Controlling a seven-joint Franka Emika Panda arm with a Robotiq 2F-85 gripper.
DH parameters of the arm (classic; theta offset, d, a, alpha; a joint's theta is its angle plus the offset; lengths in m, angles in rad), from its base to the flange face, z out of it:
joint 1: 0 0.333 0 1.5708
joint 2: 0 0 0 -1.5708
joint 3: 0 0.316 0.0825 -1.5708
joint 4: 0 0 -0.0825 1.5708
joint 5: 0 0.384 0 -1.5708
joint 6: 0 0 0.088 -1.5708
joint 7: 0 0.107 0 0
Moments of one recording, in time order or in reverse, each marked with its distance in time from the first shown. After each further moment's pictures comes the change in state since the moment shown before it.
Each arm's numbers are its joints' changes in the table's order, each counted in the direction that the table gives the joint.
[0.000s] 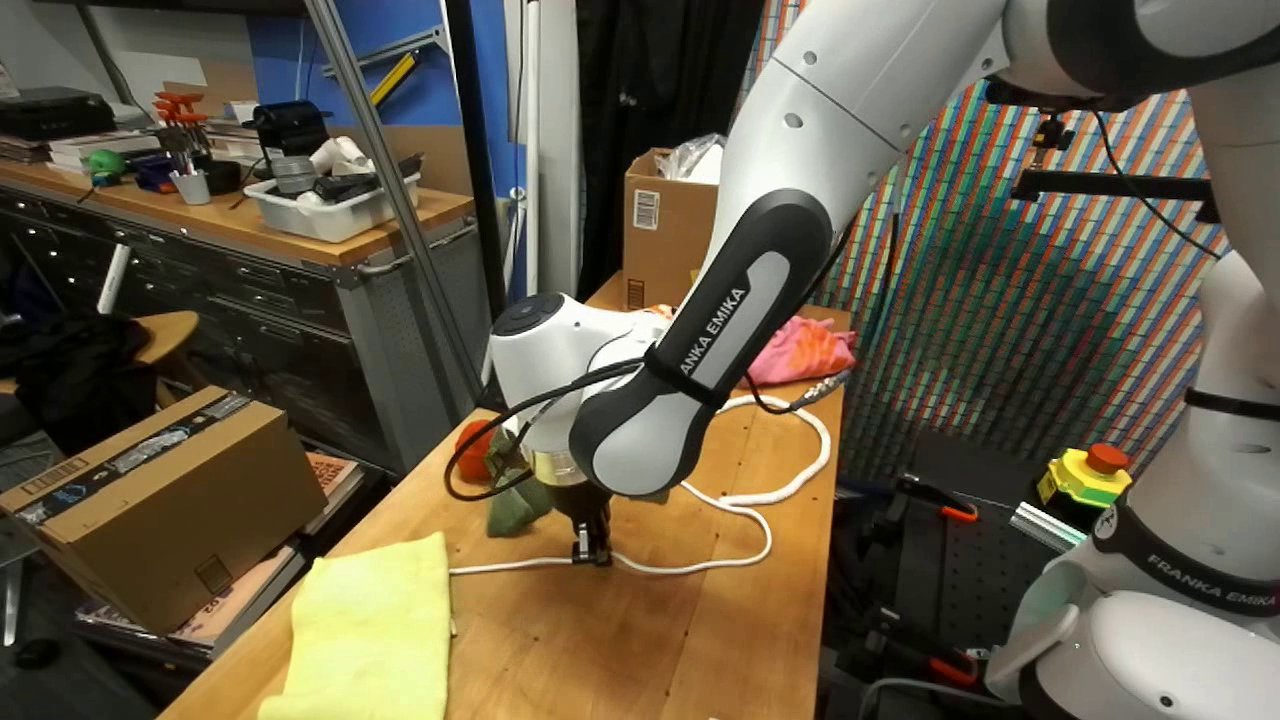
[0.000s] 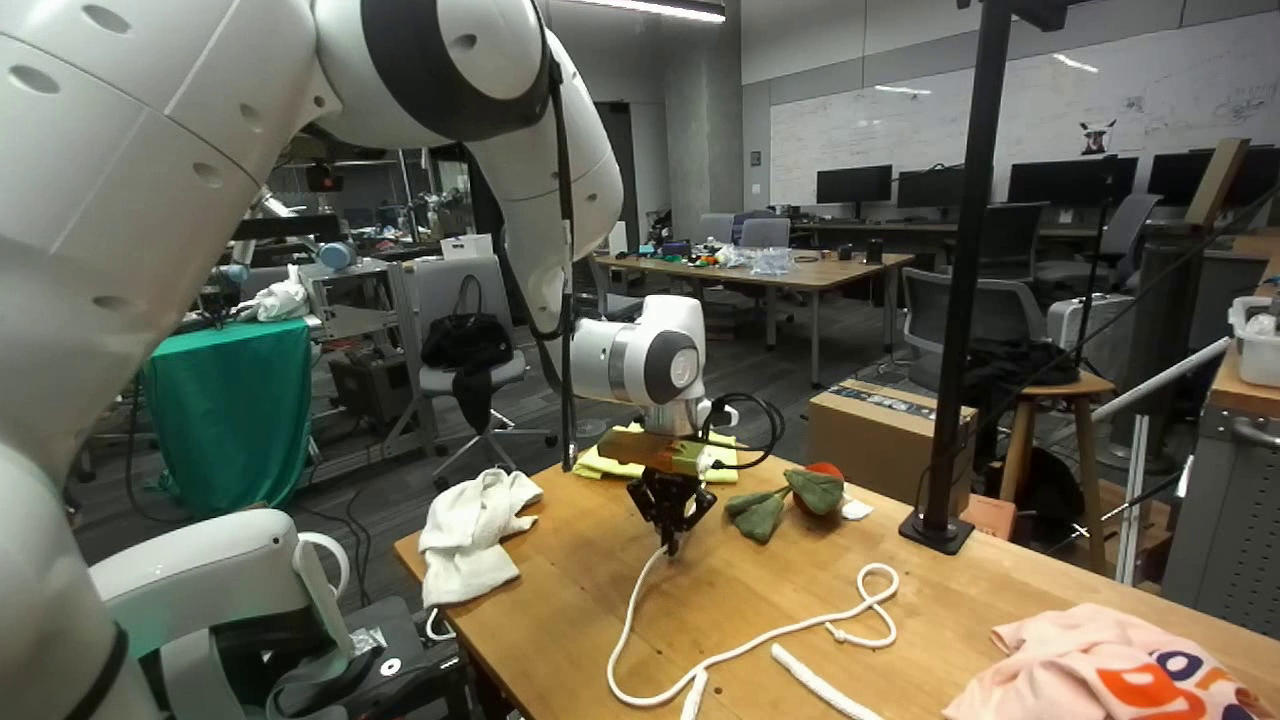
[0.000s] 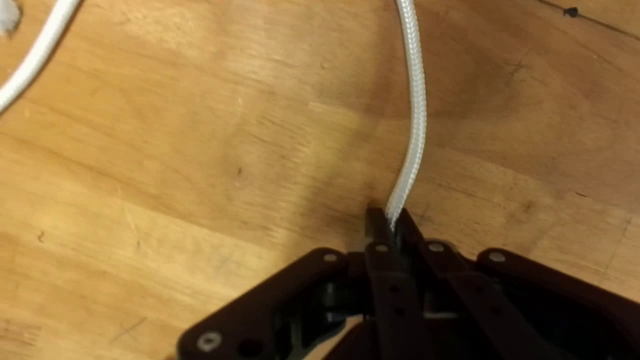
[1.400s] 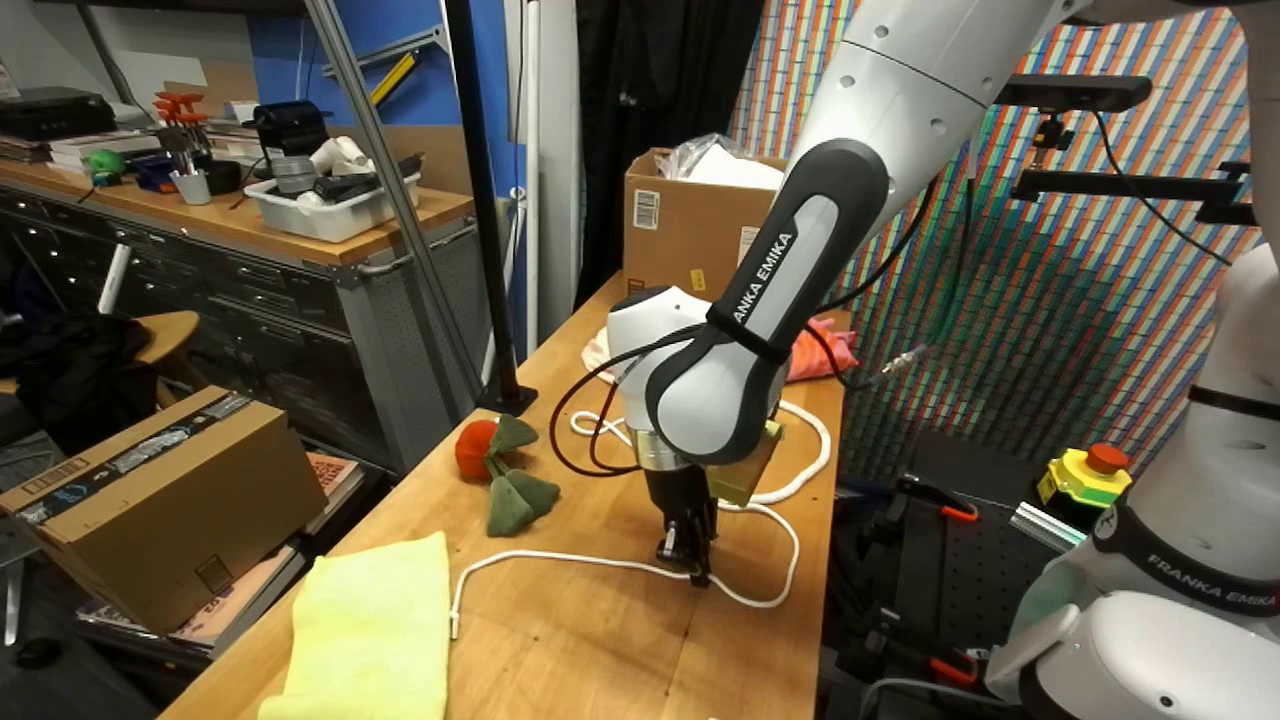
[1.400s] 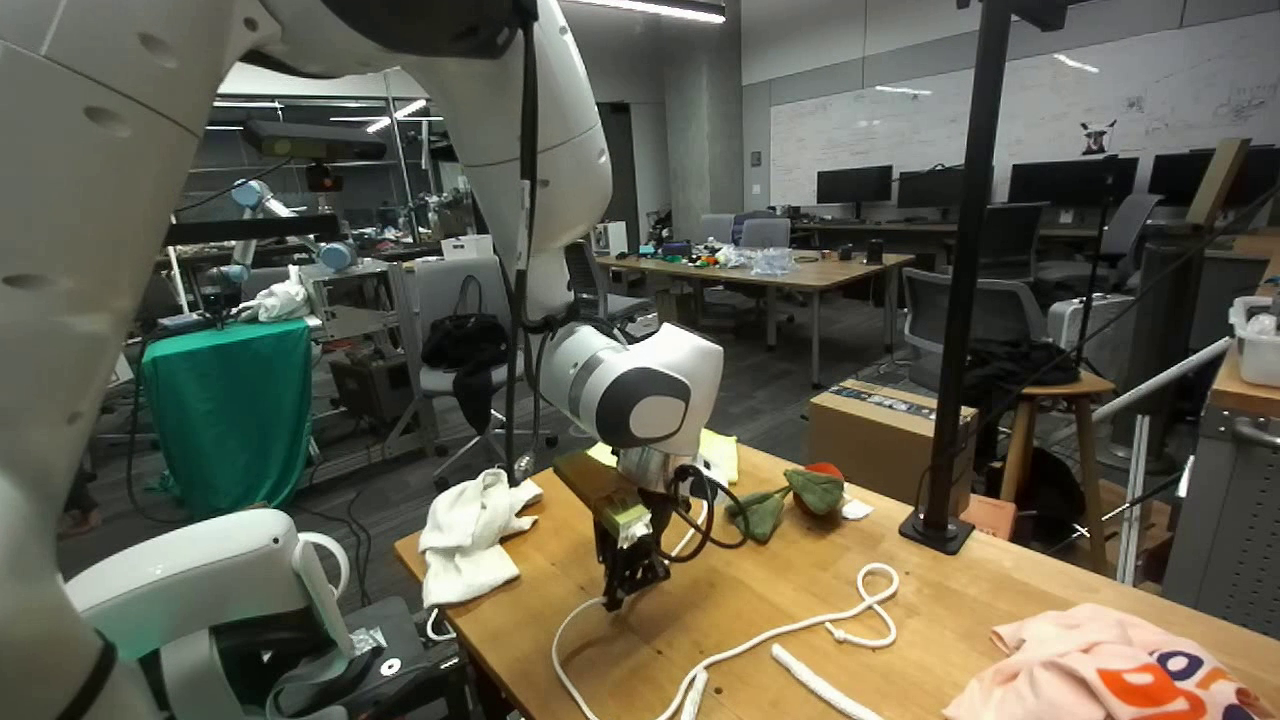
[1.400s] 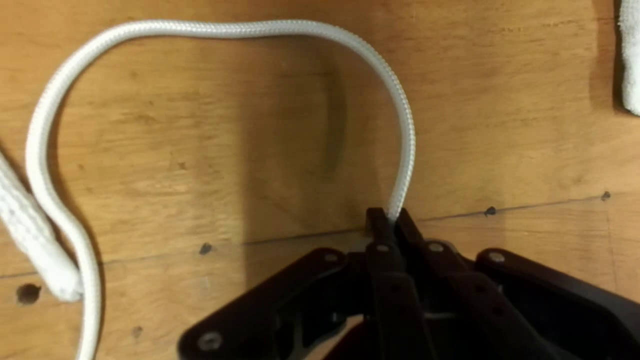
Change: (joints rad) arm -0.141 0.155 0.058 0.326 0.350 -0.035 0.054
